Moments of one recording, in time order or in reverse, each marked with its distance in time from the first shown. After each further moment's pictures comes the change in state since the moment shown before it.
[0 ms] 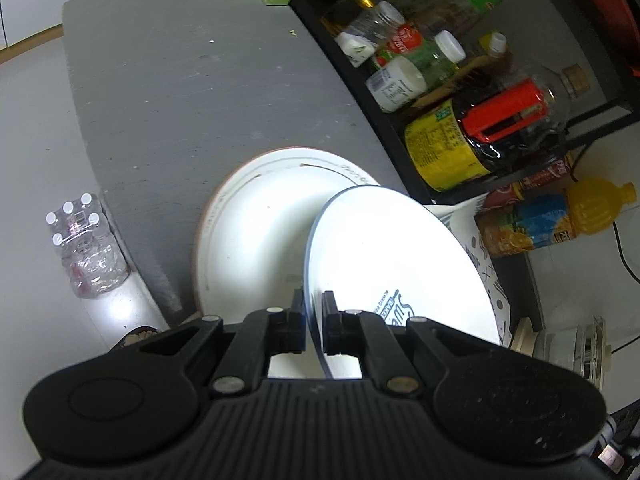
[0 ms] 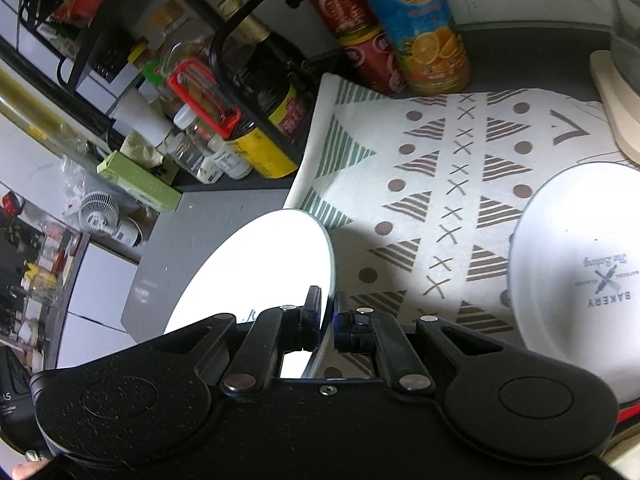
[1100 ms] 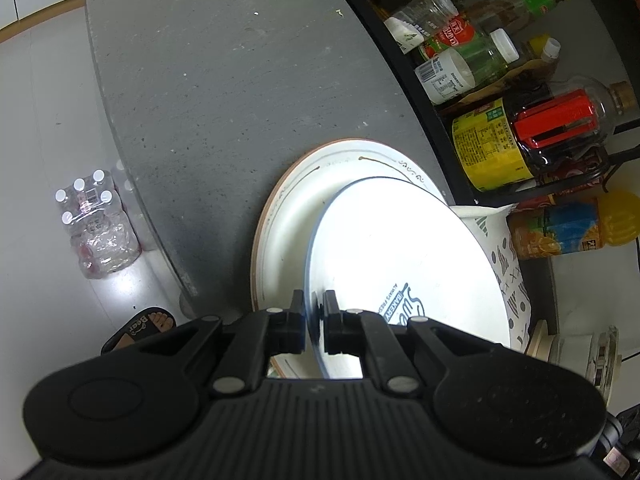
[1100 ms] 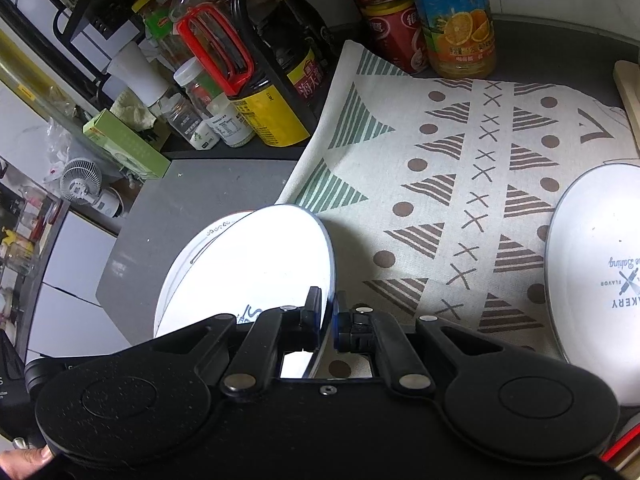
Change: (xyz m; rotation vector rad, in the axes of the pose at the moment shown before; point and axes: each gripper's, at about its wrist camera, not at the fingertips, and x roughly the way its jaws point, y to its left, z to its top) left arm 0.021 0.035 0.010 -0.053 0.064 0.026; right arm 0.028 0.028 -0.009 -0.072 0.043 -0.072
